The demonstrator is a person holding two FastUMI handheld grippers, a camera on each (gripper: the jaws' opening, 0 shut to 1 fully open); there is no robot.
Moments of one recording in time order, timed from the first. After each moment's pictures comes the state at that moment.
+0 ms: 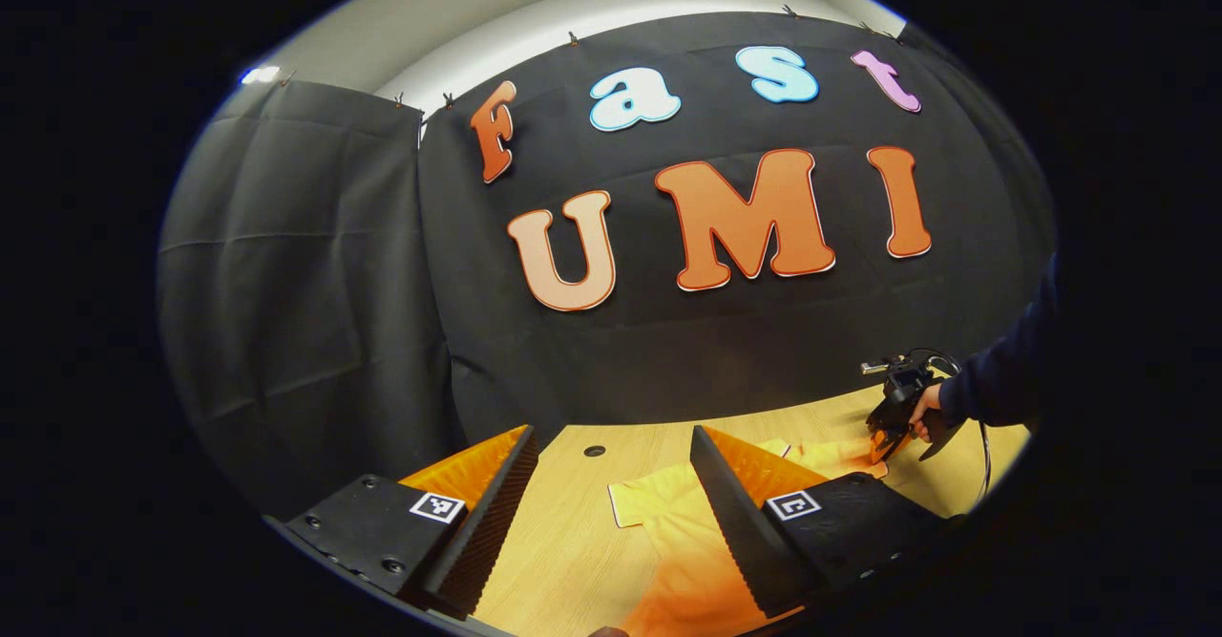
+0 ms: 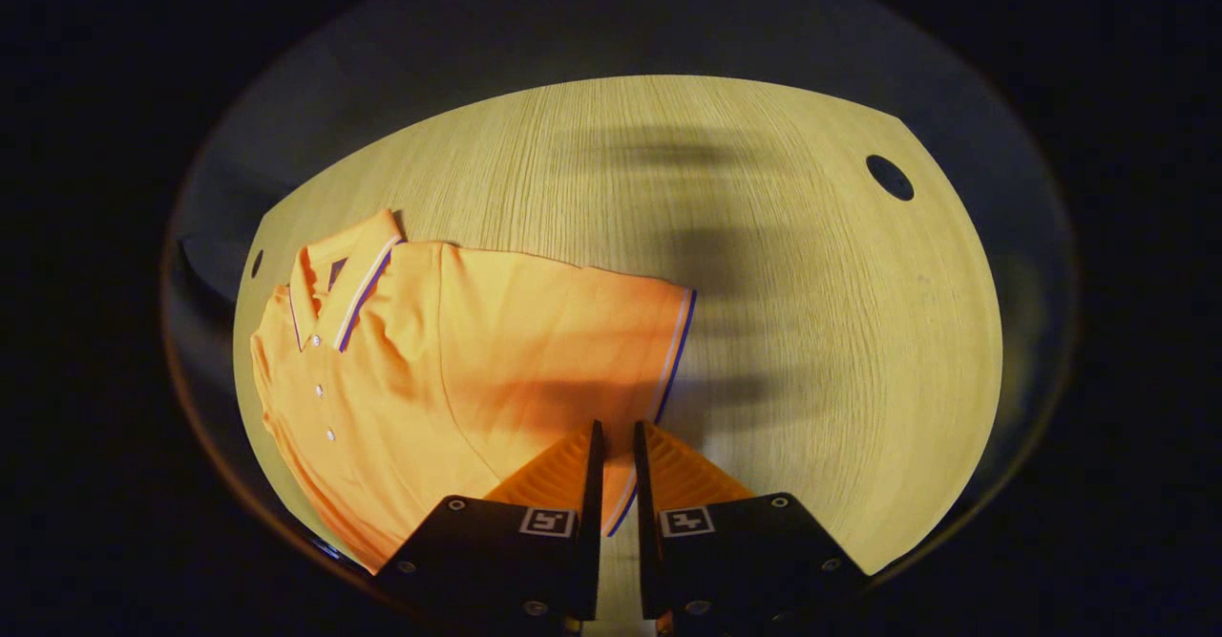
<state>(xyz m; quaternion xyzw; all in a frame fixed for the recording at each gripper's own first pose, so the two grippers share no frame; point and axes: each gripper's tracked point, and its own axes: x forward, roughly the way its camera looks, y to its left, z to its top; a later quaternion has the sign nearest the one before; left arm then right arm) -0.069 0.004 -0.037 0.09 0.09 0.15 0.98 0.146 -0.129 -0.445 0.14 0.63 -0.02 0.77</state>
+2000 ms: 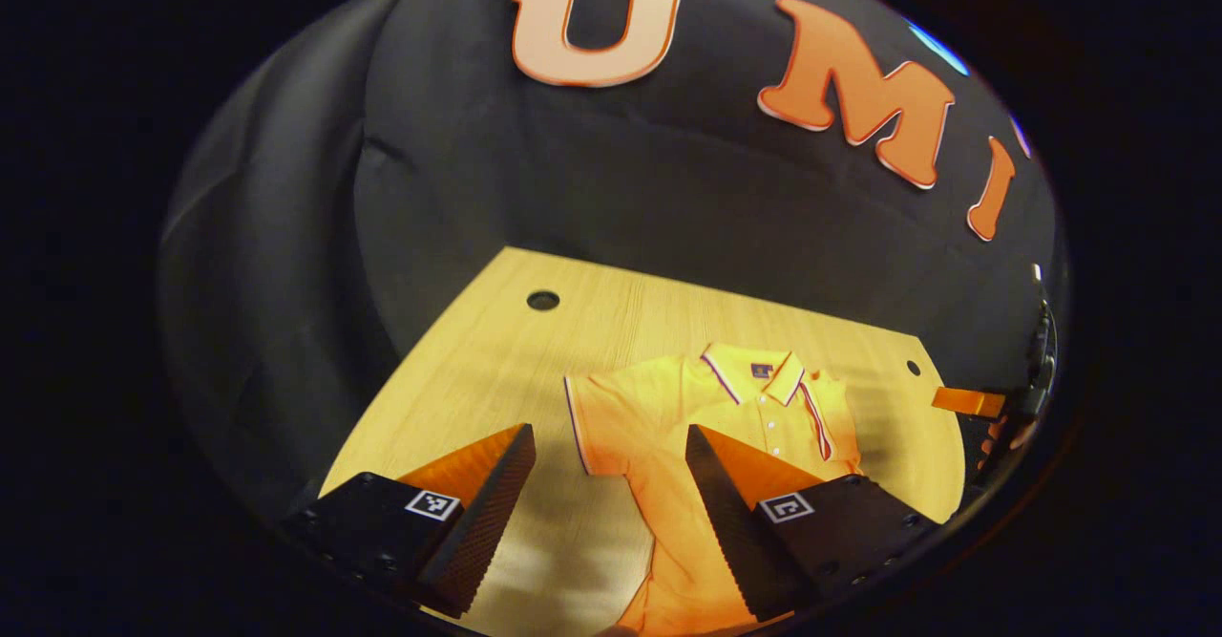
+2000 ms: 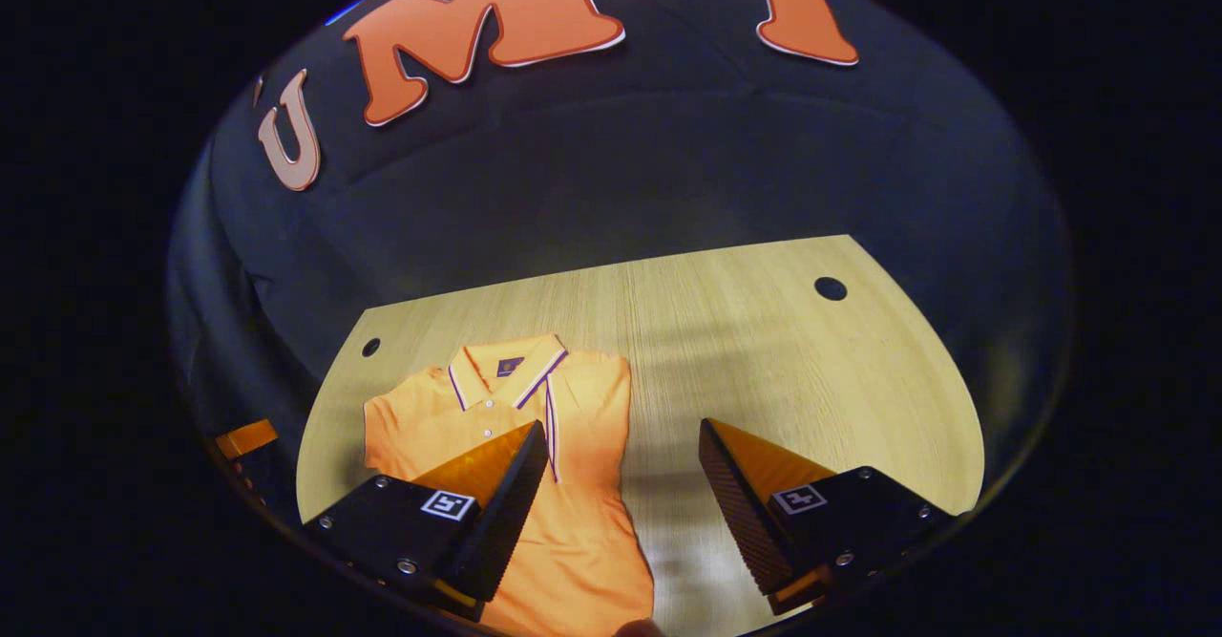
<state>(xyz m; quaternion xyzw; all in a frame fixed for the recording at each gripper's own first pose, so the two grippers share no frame) 0.108 0.135 -0.279 -0.12 0.42 0.05 0.90 0.108 -0.084 -0.260 0.14 0.37 -0.06 0.91</state>
